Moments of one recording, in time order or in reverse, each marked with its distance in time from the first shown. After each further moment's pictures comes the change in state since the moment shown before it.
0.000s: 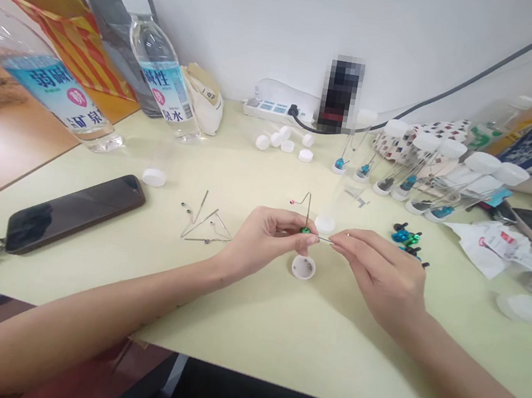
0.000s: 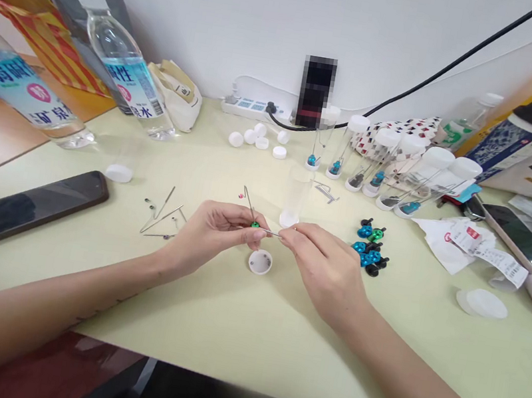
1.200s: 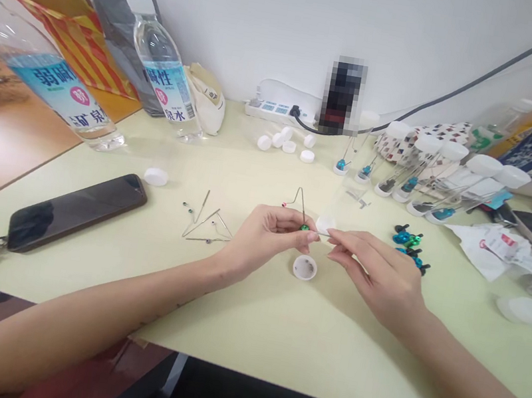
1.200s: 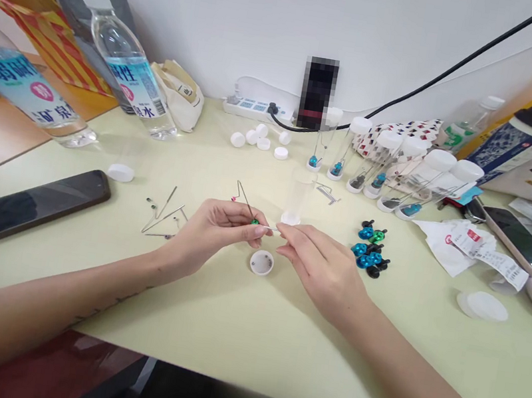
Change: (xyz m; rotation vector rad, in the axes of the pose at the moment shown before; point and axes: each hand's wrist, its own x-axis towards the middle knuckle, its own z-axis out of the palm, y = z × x) left_hand 0.002 -0.003 -0.001 -0.058 0.044 -0.015; right_hand 0.003 0.003 0.001 0.089 -0.085 -0.021
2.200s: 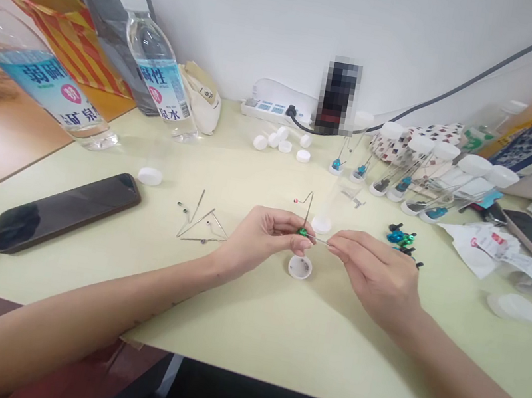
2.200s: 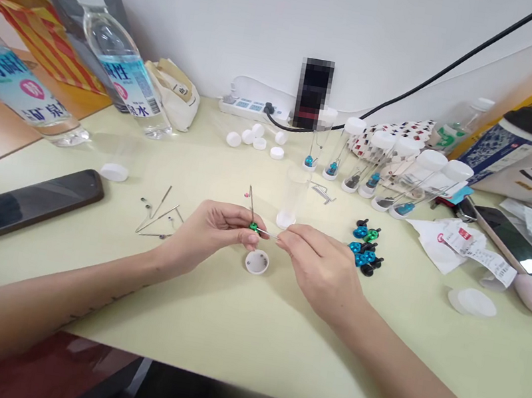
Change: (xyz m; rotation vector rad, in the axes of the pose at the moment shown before) left_hand 0.002 -0.007 -0.001 -0.043 -0.033 -0.023; right_hand 0.000 -0.001 -0.001 -0.132 0.062 -0.046
